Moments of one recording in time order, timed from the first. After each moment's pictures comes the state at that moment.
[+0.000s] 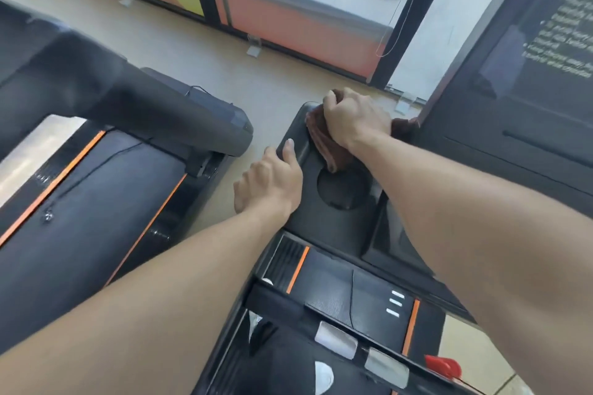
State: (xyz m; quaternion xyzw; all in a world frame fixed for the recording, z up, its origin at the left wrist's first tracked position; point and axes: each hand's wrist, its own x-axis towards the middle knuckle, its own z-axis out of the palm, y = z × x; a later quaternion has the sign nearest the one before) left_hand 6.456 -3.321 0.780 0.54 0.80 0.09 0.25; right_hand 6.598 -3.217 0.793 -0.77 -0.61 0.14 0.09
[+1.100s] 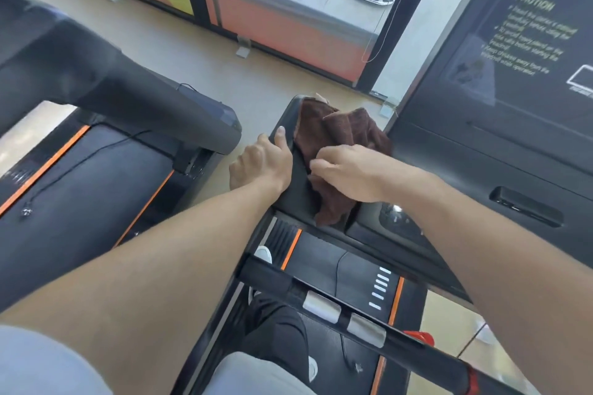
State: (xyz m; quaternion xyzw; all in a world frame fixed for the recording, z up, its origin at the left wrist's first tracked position) left_hand 6.458 -3.320 0.786 0.54 0.80 0.10 0.25; right_hand 6.612 -3.340 0.871 -0.61 -0.72 0.31 -0.10
